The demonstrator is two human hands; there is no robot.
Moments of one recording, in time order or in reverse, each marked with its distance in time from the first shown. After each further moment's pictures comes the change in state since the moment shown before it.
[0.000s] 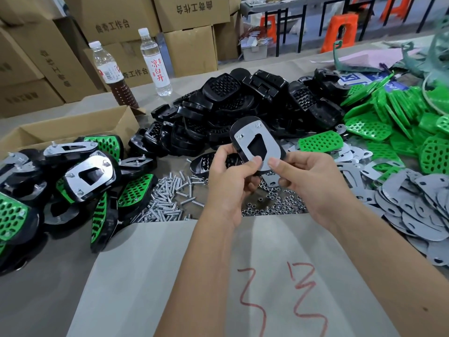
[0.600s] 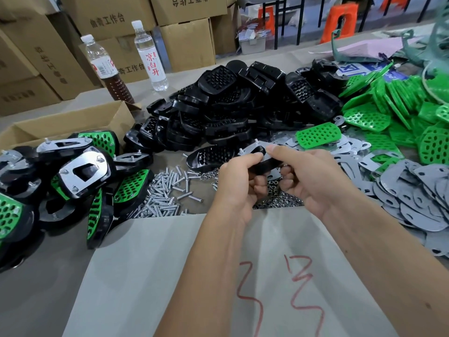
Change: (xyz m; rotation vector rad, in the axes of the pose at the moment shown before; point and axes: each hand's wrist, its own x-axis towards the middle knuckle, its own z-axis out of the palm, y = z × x) left_hand -0.006 -0.001 0.022 -0.104 0.004 -0.244; right_hand -0.001 -0.017 0.012 0.195 0.157 0.297
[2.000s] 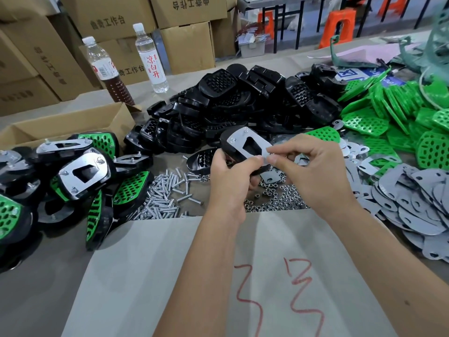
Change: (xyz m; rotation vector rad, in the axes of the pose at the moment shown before) left_hand 0.005 -0.001 -0.011 0.080 0.080 0.229; right_hand 0.014 0.010 -0.024 -0.479 -0.084 -0.758
